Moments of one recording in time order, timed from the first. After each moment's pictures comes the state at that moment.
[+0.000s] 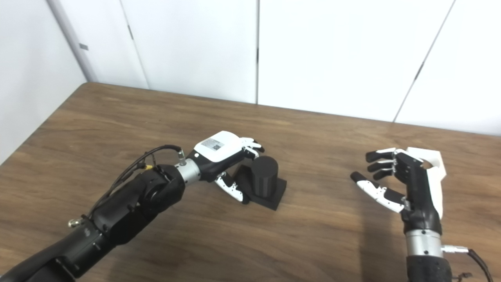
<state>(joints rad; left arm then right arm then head) -0.44 0.42 -0.58 0.11 0.78 -0.09 -0.22 -0.04 -0.15 -0.06 -0.24 -0.23 0.02 -0.05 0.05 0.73</state>
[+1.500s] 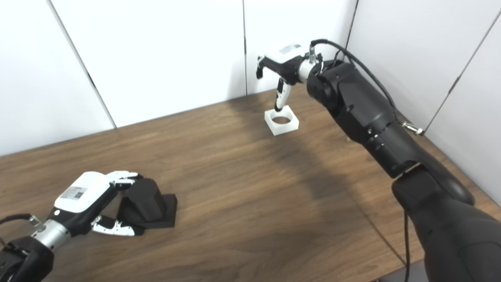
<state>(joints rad) -0.41 0.50 -0.55 0.17 0.72 -0.28 -0.13 -0.69 -0.71 0.27 0.17 -0.90 0.11 0.51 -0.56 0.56</state>
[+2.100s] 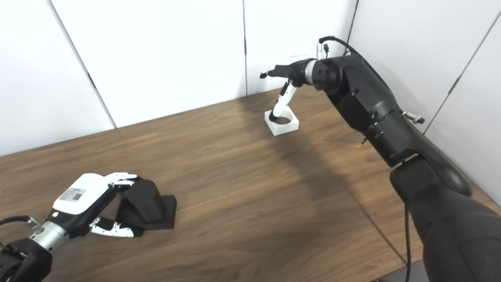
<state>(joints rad) -0.40 0.50 -0.53 0.17 0.71 -0.30 -0.13 -0.73 -0.73 0.24 0.21 -0.70 0.25 0.77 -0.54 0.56</state>
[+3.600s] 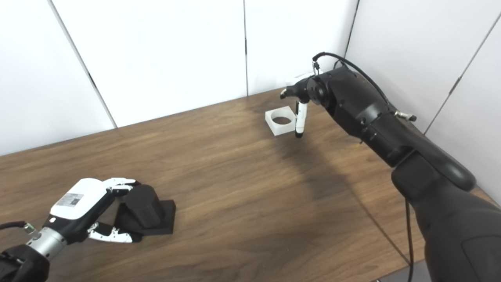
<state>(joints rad) -0.37 0.51 -0.51 0.10 0.71 -0.26 -0.18 -0.75 -0.74 0.44 0.36 -0.86 0.26 0.72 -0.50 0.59</state>
